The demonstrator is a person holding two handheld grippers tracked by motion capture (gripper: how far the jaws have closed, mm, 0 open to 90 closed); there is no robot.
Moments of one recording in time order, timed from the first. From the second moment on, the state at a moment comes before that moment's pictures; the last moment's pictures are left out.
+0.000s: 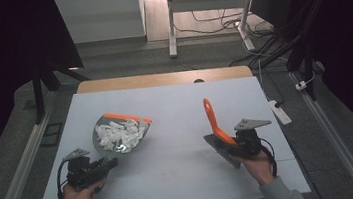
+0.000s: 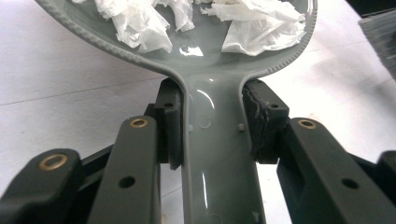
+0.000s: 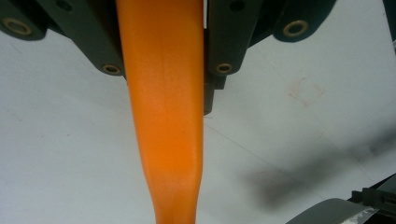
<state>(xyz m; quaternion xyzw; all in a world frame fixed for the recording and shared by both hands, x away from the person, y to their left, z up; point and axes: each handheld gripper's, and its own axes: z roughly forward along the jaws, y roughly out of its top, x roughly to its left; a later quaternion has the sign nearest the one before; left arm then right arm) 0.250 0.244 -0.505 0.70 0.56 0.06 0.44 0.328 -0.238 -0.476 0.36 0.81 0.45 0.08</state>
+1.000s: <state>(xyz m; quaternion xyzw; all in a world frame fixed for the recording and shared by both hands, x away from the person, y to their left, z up) 0.262 0.245 -0.527 0.66 0.63 0.09 0.39 0.335 -0.250 -0.503 0.43 0.80 0.41 0.03</state>
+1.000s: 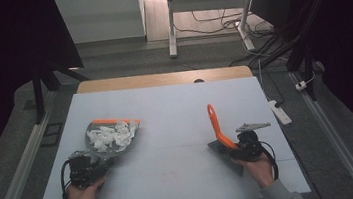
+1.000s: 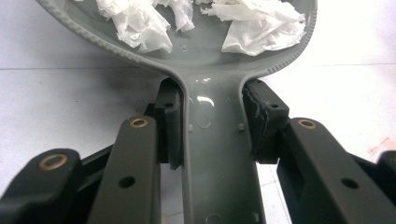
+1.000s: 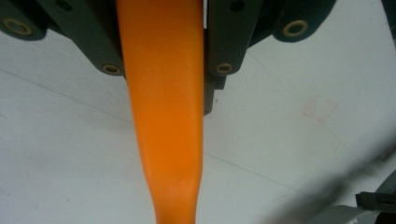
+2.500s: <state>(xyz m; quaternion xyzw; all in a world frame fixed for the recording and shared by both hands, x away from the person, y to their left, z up) 0.256 0.246 -0.521 0.68 0.63 0.14 0.35 0.359 -0.275 -0.505 0.49 0.80 0.32 0.10</state>
